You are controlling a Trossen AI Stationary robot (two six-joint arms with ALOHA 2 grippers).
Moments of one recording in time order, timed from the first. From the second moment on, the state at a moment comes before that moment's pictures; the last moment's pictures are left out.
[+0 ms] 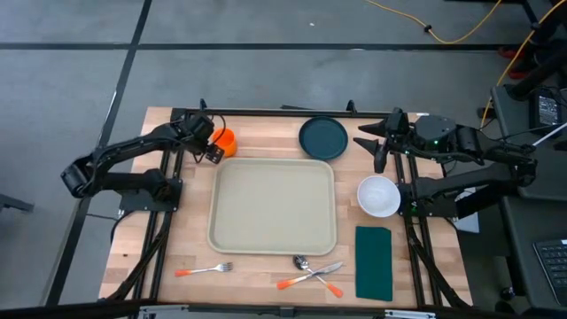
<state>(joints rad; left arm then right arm) 0.78 1.09 0.59 -0.66 -0.06 -0.31 -0.02 0.86 1.15 -0.65 0.36 0.20</state>
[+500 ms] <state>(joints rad) 0.77 1.13 0.65 -0.68 -0.02 -0.33 -0.02 0.86 1.15 -0.65 0.36 0.22</state>
